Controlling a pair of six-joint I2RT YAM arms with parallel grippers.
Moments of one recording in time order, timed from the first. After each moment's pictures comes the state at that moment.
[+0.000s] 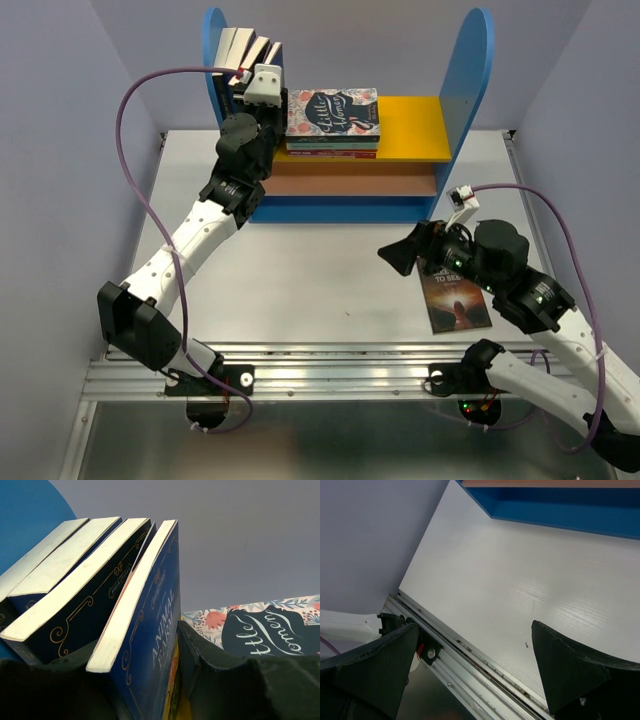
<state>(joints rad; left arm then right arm) -0.52 1.44 1.42 0.28 -0.44 0.20 0.69 0.72 0.95 -0.49 -0.07 0.62</state>
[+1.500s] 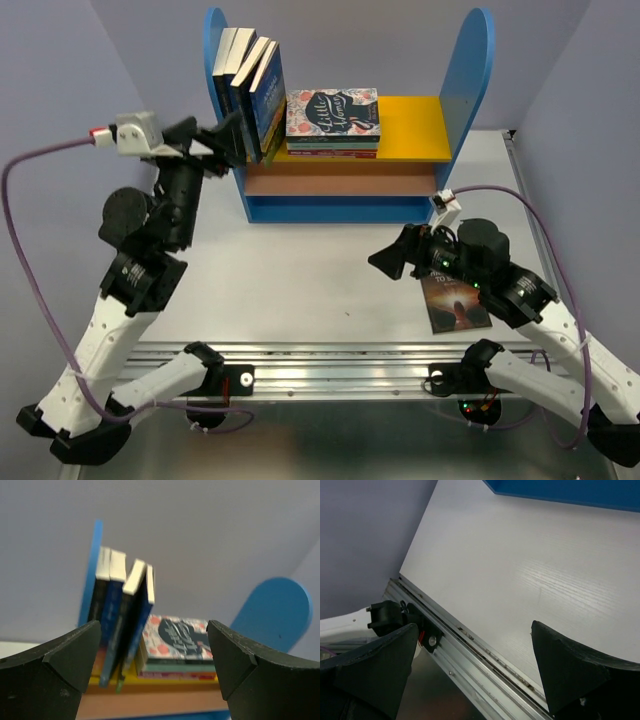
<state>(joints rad) -0.57 0.96 1.40 0.00 -0.41 -0.17 0.69 0.77 0.89 -0.43 -0.18 0.64</state>
